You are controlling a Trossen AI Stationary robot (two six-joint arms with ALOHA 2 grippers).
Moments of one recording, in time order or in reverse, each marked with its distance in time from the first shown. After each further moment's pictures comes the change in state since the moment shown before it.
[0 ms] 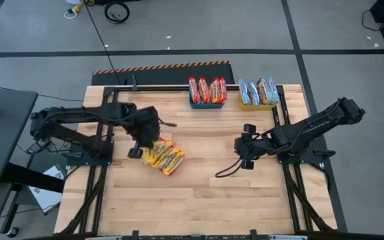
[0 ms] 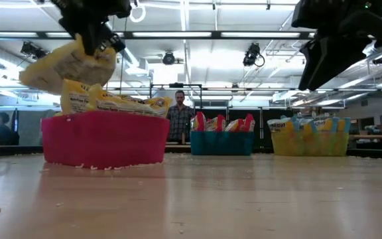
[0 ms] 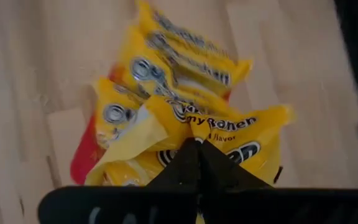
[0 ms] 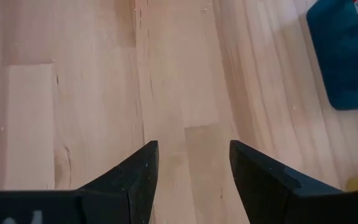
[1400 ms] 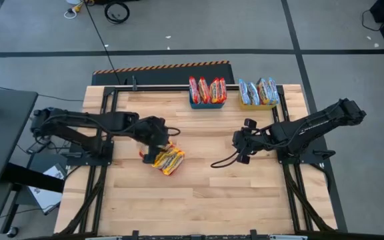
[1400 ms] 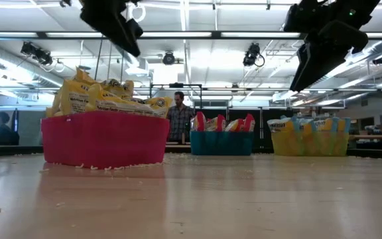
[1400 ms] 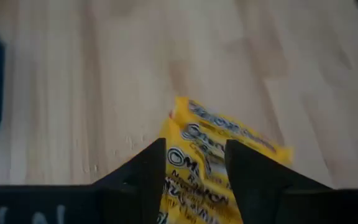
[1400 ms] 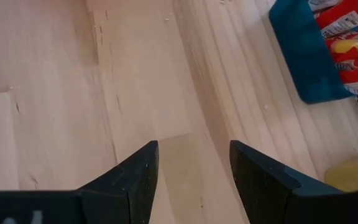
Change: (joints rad) left arm -0.157 0.012 -0.052 0.350 -0.231 -0.112; right arm -0.075 0.000 0.000 0.025 0.054 0.024
